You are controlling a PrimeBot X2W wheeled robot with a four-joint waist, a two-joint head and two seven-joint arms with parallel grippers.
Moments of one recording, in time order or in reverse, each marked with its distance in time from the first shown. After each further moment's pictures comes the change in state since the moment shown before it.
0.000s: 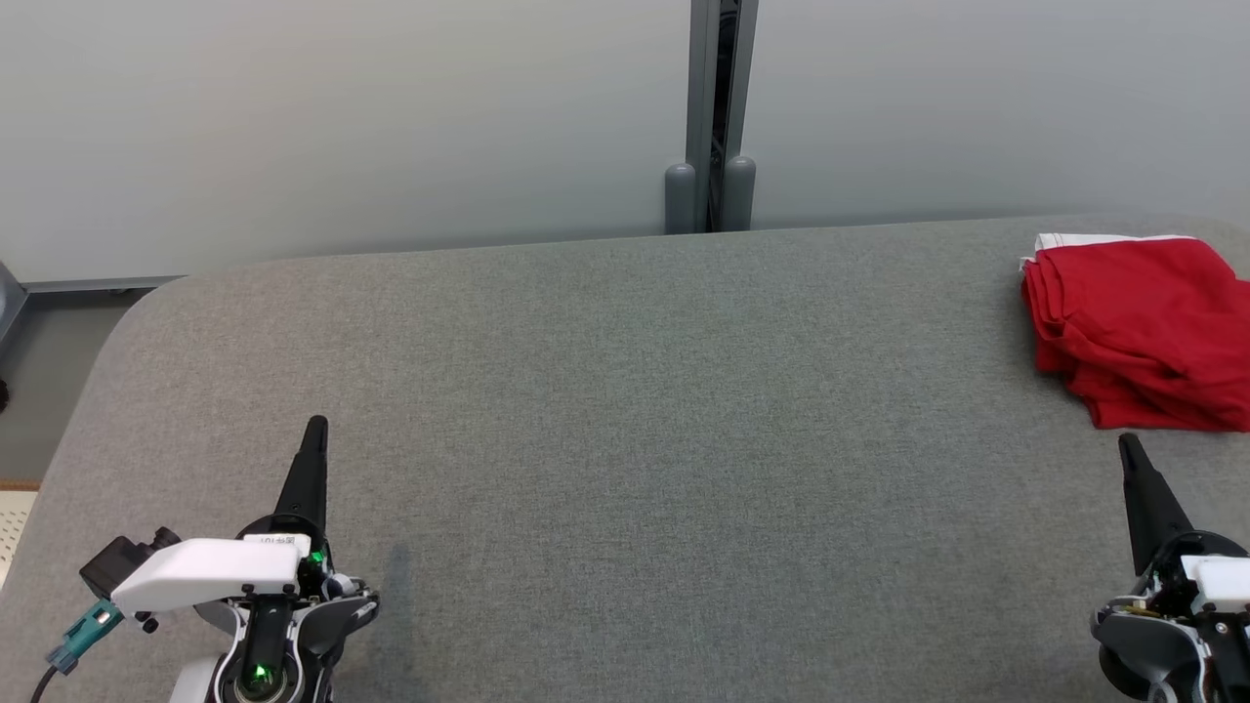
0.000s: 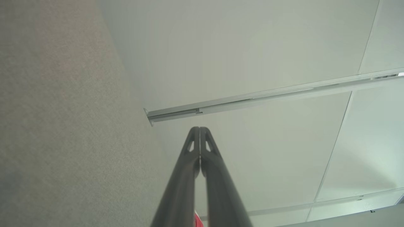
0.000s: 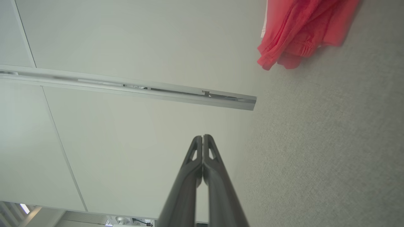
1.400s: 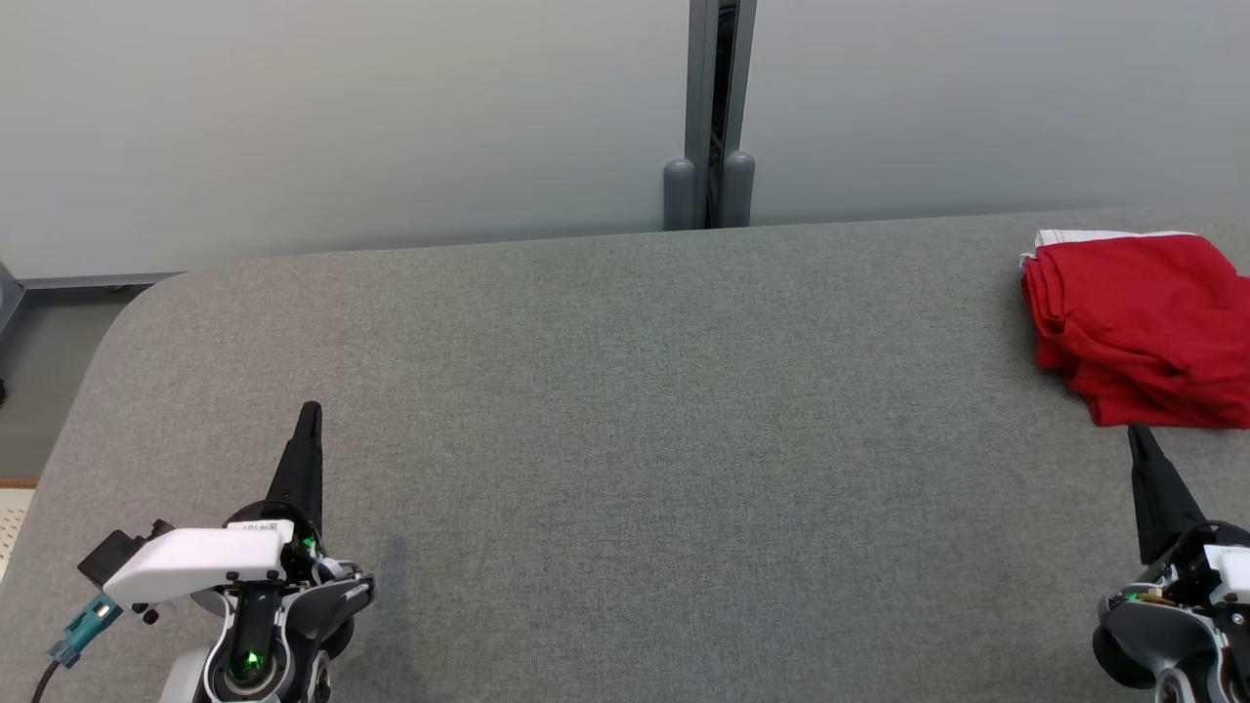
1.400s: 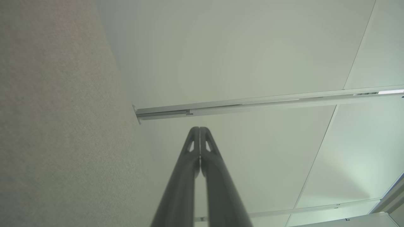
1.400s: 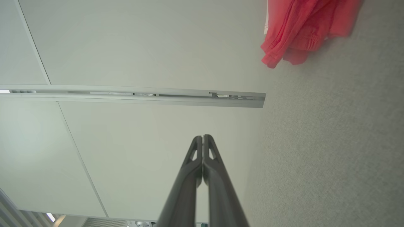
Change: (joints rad) left arm -0.026 0.000 0.012 0.016 -0.106 -0.013 0.022; right arm -0.027 0.008 -0.037 0.017 0.095 0.000 0.041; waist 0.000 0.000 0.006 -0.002
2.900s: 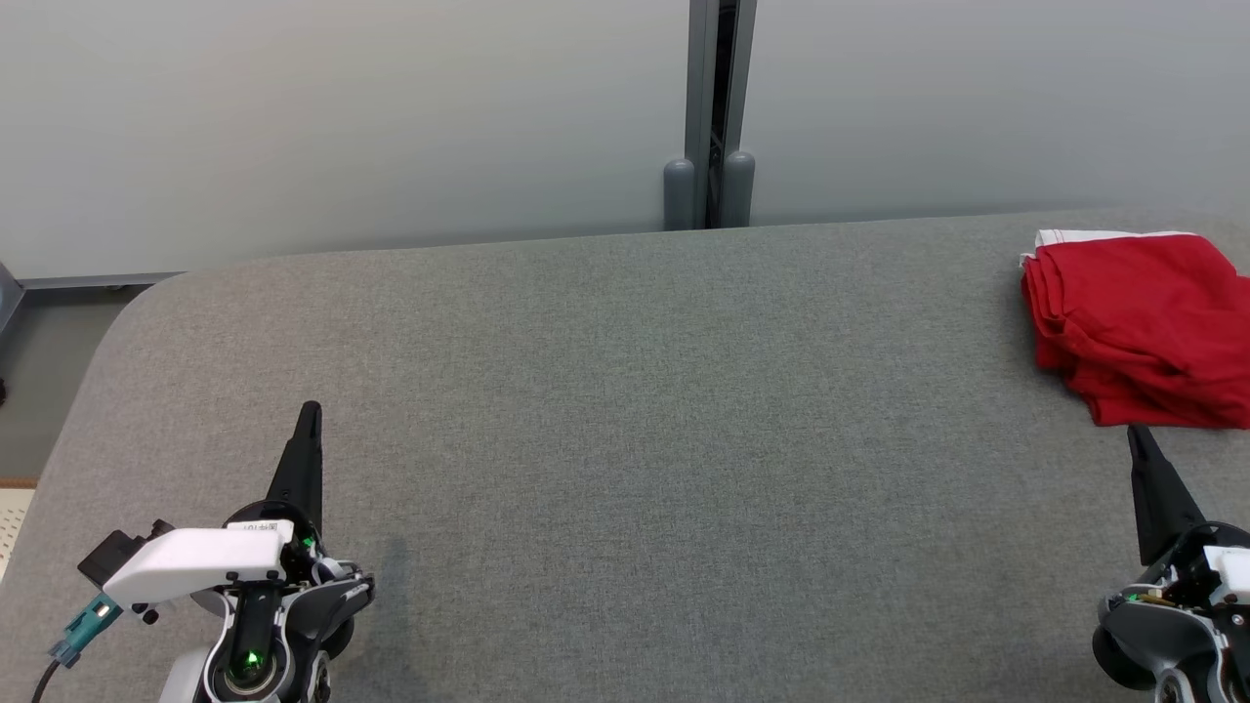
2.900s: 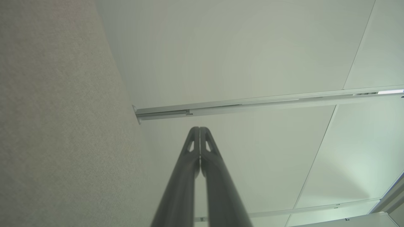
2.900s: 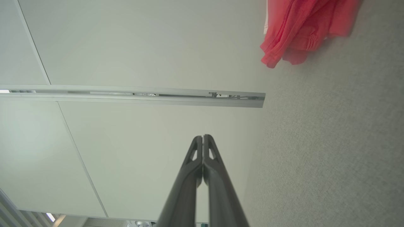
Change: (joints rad) left arm 0.000 0.000 0.001 0.000 0.000 -0.001 0.000; right arm -0.001 0.008 -0.011 0.000 -0.011 0.000 0.011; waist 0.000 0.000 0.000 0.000
